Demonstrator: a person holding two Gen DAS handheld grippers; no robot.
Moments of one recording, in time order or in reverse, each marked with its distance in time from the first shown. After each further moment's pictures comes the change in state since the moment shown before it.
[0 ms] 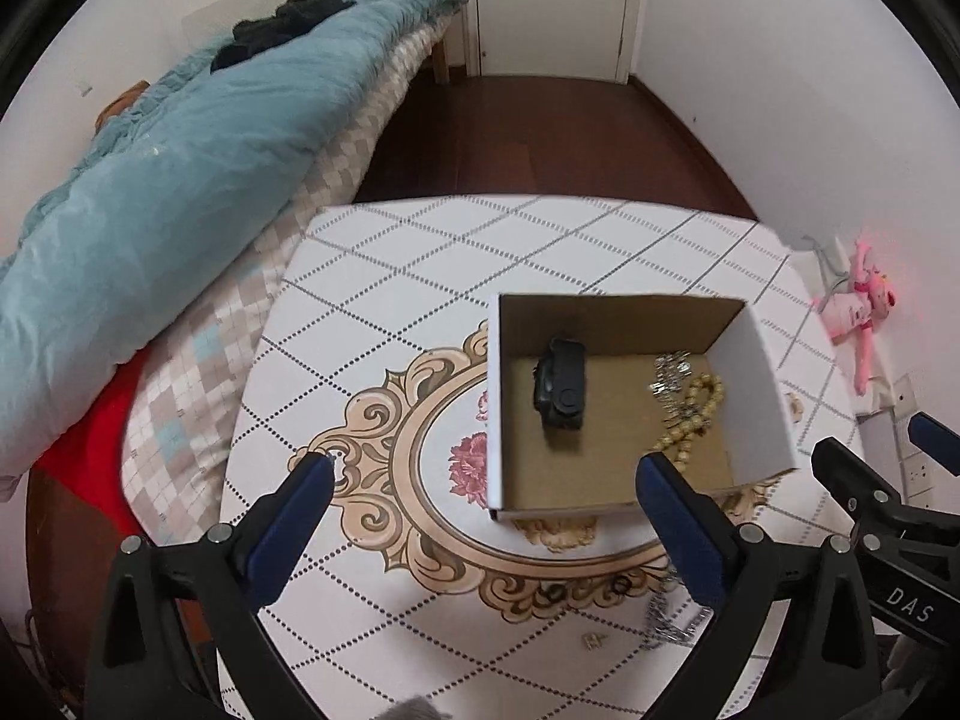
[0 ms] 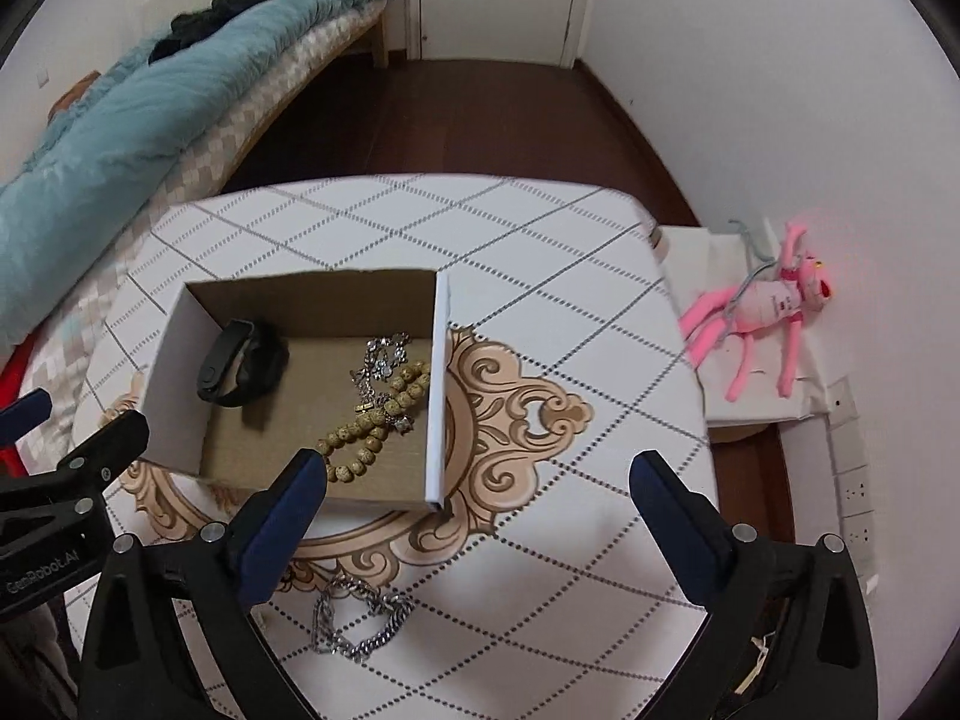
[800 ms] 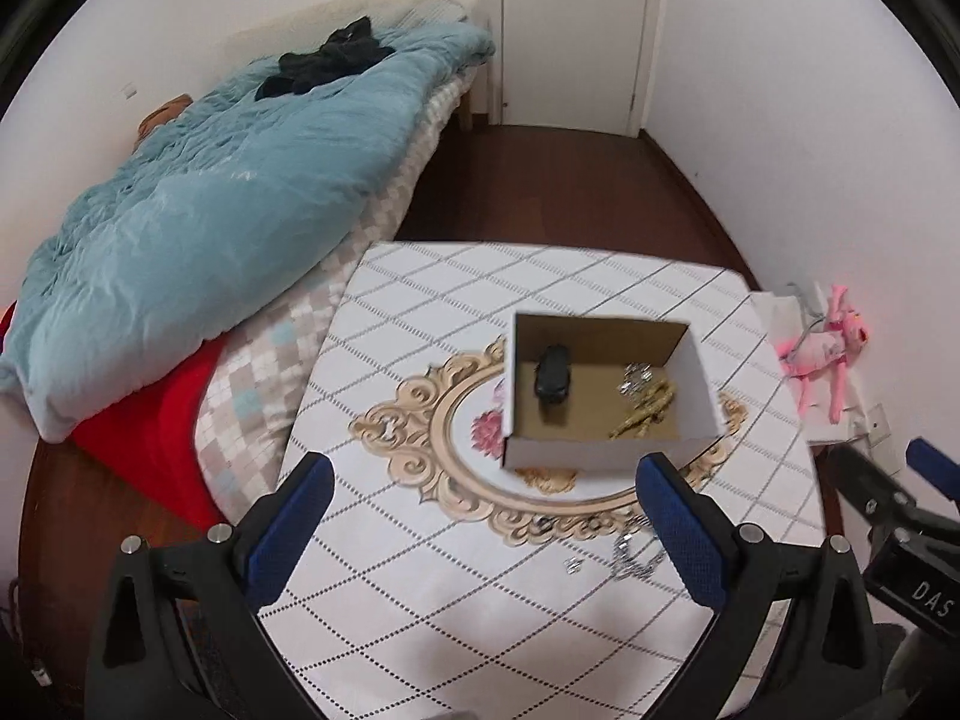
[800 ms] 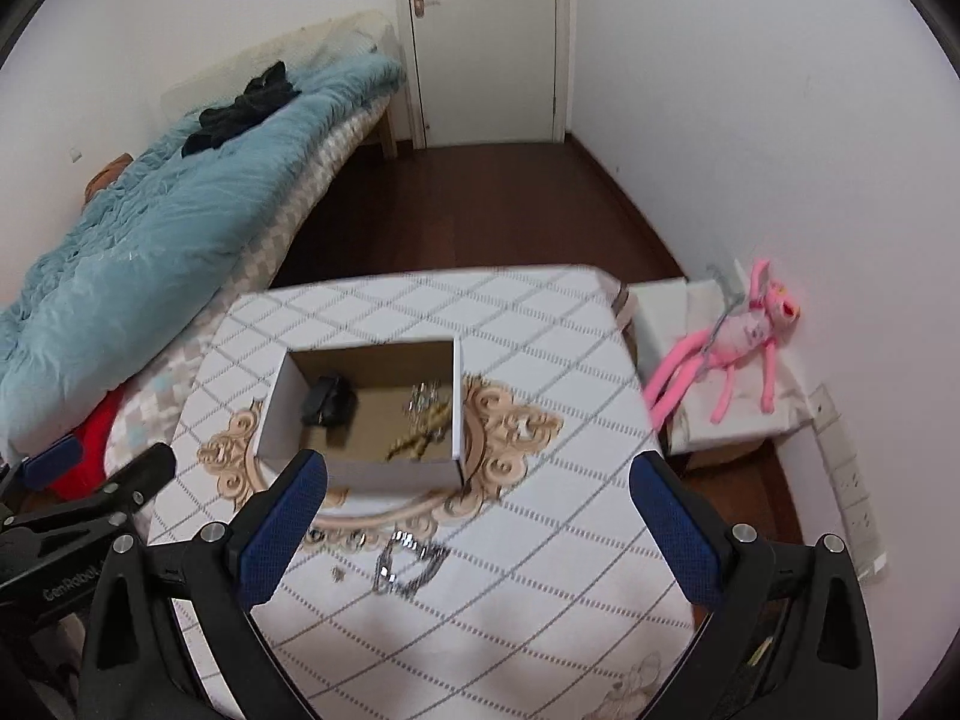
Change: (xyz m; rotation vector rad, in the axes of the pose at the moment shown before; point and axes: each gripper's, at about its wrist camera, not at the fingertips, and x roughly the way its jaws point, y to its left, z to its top) left arm -0.087 0.011 -0.041 -0.062 -0.094 0.026; right arm -0.117 -0.018 -0.039 0.075 -0.134 0.074
